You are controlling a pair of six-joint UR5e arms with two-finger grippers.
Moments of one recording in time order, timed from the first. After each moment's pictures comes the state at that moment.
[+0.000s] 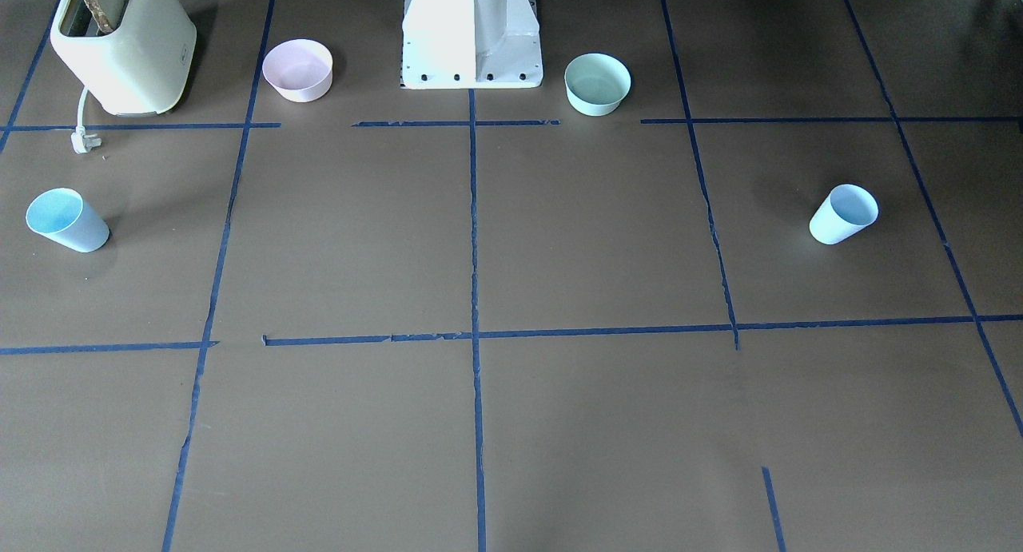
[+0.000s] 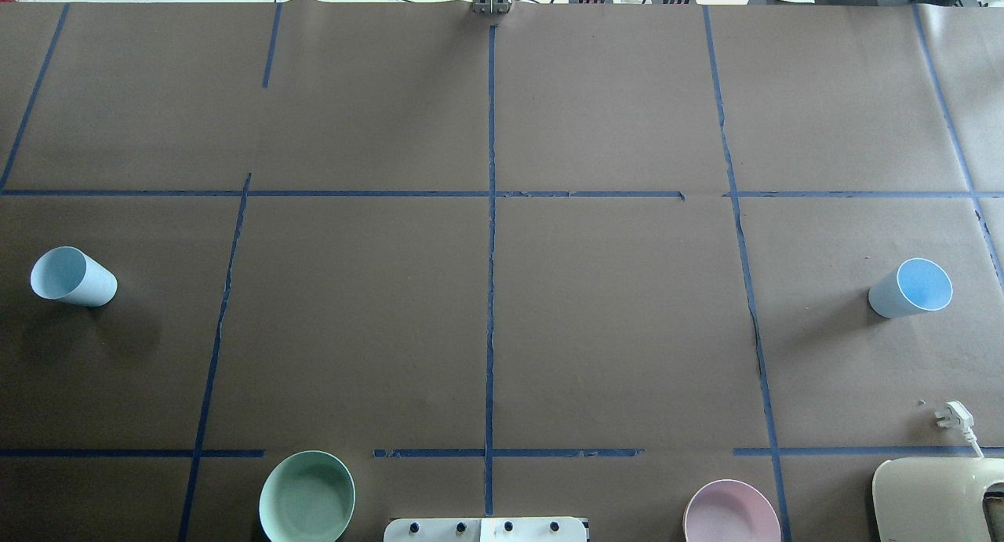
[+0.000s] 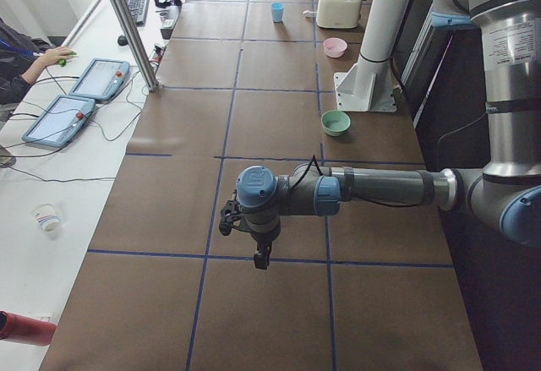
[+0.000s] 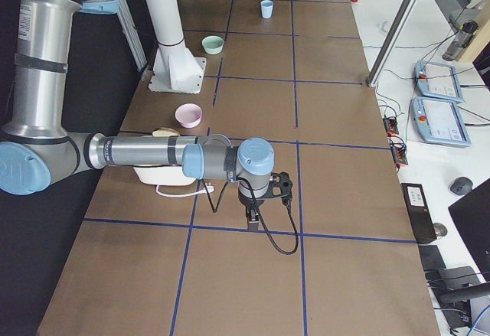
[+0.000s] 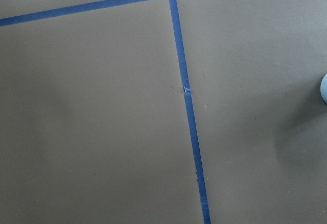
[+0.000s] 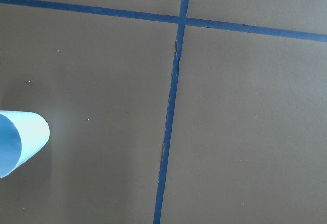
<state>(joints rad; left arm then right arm) -1.53 -1.38 -1.78 -1.52 -2.35 0.17 1.56 -1.76 1.81 -1.63 2.33 -0.11</state>
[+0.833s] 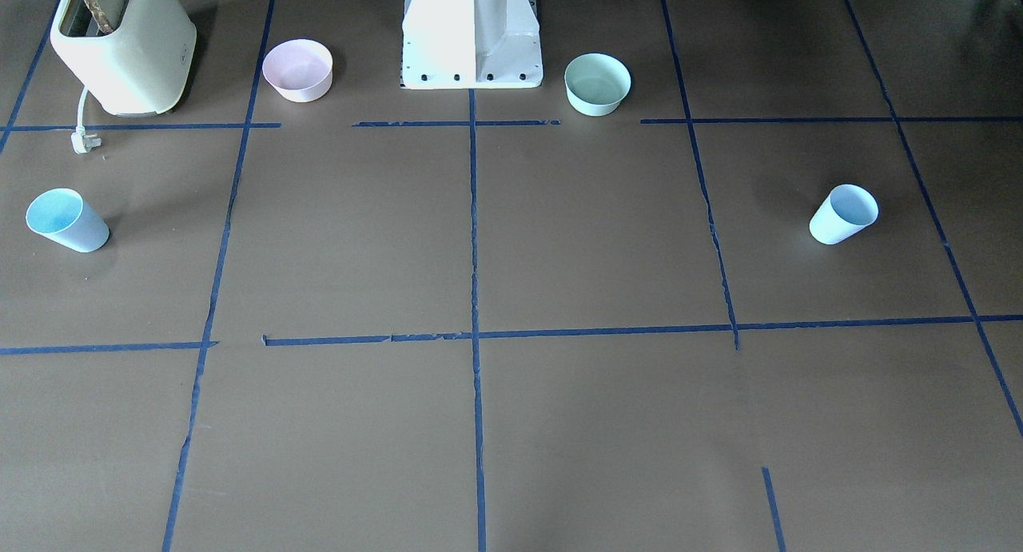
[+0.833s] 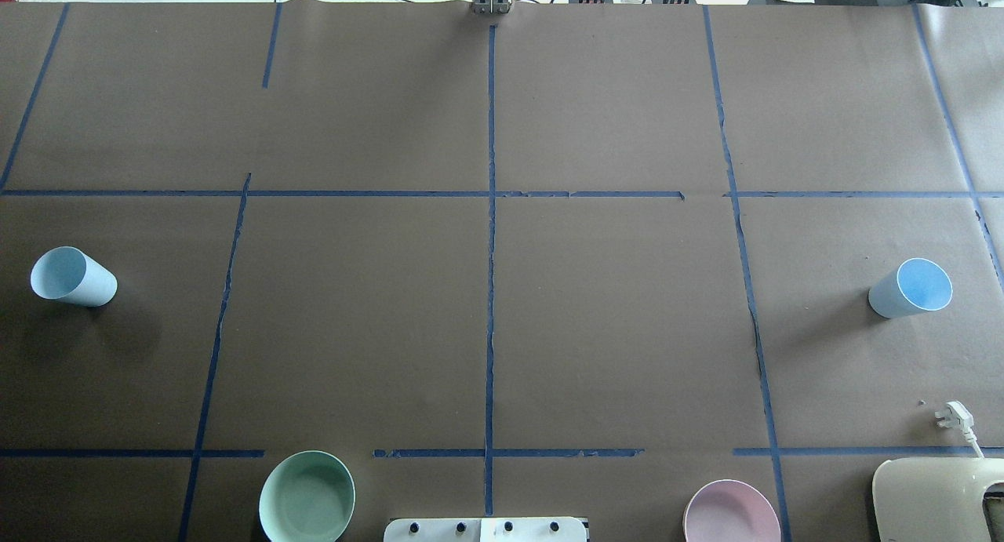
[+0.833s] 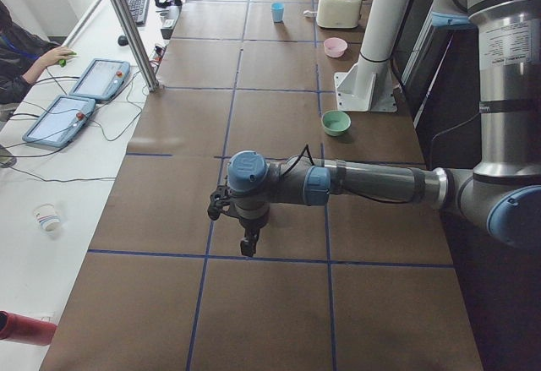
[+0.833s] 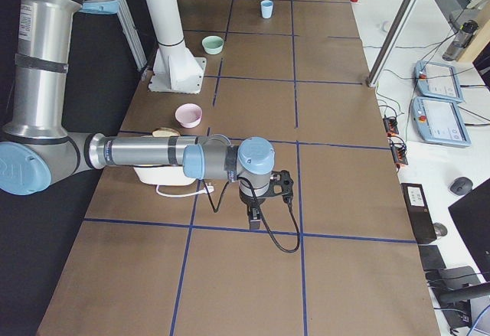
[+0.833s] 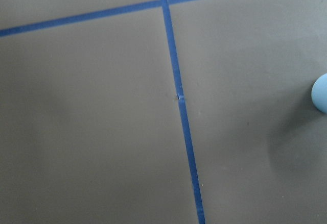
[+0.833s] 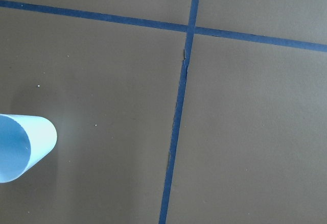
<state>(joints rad) -1.53 -1.45 -1.79 -1.54 -2.35 0.16 1.55 -1.76 1.80 -1.59 2.35 -0.11</state>
